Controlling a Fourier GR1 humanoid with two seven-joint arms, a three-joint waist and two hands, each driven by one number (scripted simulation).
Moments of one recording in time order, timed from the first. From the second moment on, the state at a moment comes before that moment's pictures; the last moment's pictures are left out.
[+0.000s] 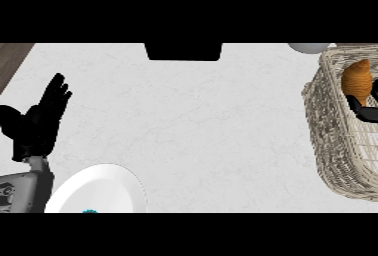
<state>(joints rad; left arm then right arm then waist) -0.22 0.22 0.17 -1.51 -0.03 0.03 0.21 -0.56 -0.72 -0.08 -0.76 0.94 -0.18 -0.57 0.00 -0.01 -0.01</state>
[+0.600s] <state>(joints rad) -0.23 0.20 0.16 -1.45 -0.04 0.04 0.15 -0.61 -0.72 -0.08 -0.62 1.01 -0.16 -0.60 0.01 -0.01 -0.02</state>
